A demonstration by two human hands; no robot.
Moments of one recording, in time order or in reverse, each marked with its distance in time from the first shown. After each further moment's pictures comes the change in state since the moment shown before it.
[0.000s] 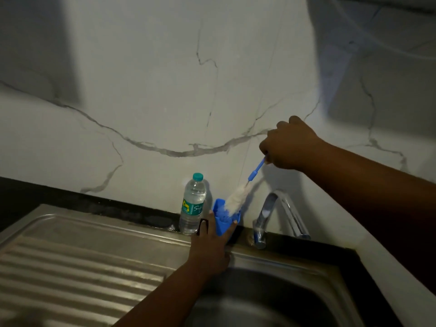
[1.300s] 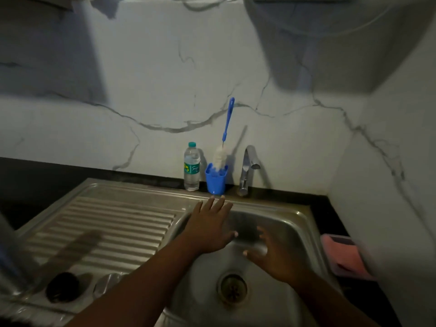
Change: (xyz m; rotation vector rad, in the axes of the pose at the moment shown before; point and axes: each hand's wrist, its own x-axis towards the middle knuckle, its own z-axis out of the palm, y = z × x) left_hand -0.179 0.087 -0.035 0.157 0.108 0.122; right_hand -0.302 -0.200 0.088 1.480 -0.263 0.457
